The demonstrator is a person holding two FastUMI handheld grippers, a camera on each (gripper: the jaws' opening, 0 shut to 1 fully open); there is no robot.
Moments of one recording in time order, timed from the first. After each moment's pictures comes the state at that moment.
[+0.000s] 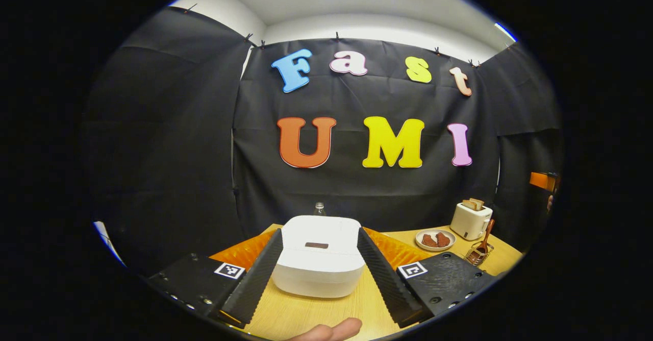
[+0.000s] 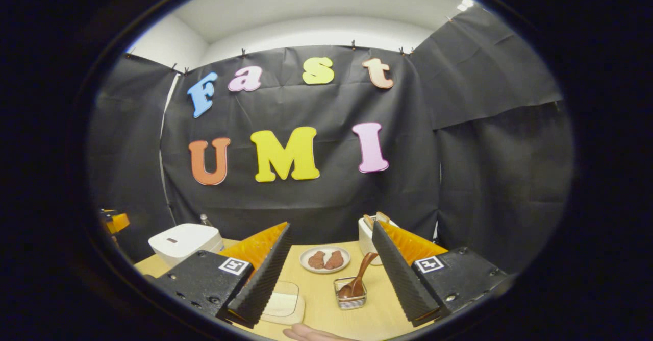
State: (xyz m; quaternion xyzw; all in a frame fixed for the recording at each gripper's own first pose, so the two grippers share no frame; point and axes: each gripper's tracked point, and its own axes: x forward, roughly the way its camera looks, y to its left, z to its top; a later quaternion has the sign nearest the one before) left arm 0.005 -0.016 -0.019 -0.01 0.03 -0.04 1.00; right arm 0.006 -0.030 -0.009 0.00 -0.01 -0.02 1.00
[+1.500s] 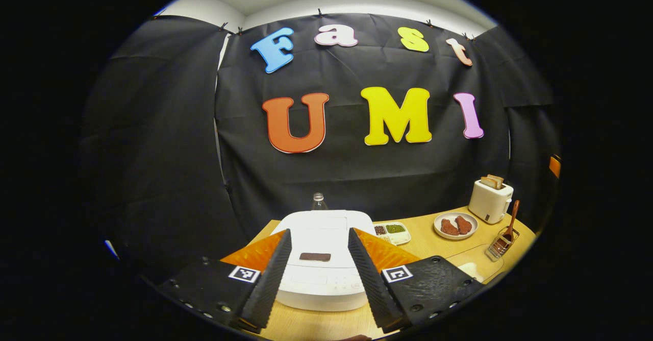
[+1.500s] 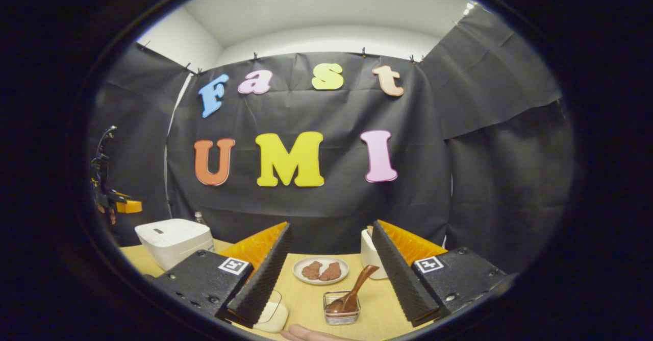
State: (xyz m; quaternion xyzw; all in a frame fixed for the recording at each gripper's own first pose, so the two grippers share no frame) left arm 0.105 -0.027 -0.044 0.05 0.08 -0.04 1.00; right arm 0.057 -0.053 -0.033 -0.02 -0.06 0.02 1.00
